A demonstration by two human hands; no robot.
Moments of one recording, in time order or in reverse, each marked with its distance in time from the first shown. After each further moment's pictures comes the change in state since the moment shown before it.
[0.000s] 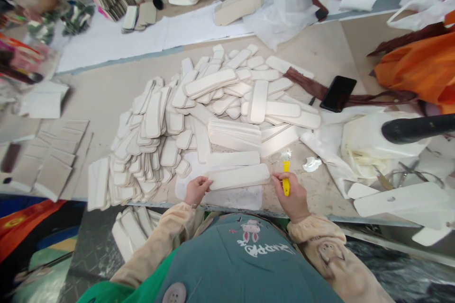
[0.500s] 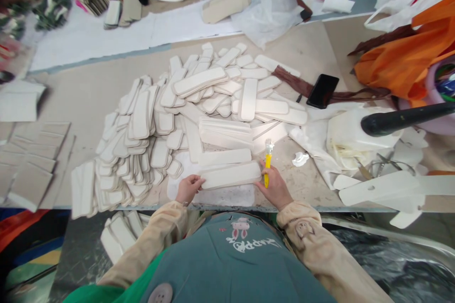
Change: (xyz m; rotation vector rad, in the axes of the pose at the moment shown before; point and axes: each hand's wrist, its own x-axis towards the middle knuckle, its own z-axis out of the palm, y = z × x) left_hand 0.011 -0.008 -0.001 -0.026 -0.050 -0.001; right_hand -0.001 0.030 0.021 -0.071 -0.207 -0.266
